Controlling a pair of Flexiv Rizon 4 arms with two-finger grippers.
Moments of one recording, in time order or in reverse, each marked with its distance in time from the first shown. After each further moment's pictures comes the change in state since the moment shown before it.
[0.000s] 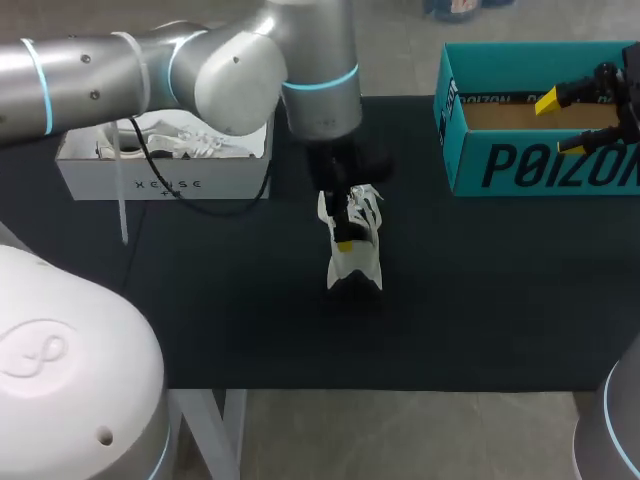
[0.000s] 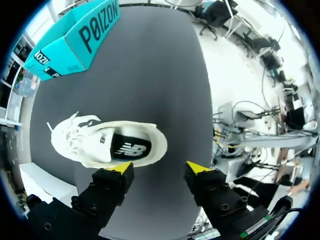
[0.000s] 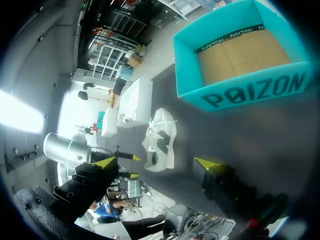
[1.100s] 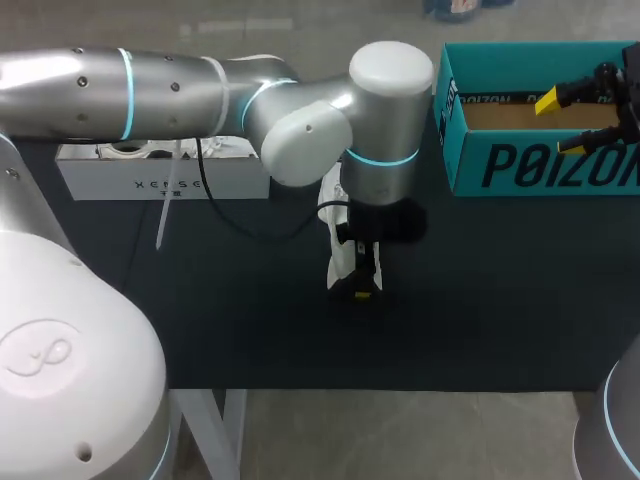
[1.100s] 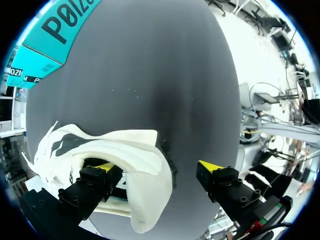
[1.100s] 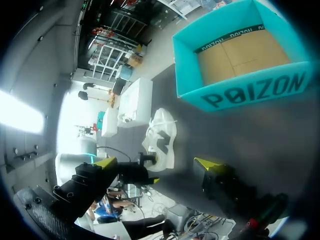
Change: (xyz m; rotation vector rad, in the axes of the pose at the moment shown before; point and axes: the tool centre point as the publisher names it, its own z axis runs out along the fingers) left arm -0.002 -0.019 0.084 -0.160 -0.107 0.097; right arm 0.000 0.000 0.000 0.000 0.000 0.000
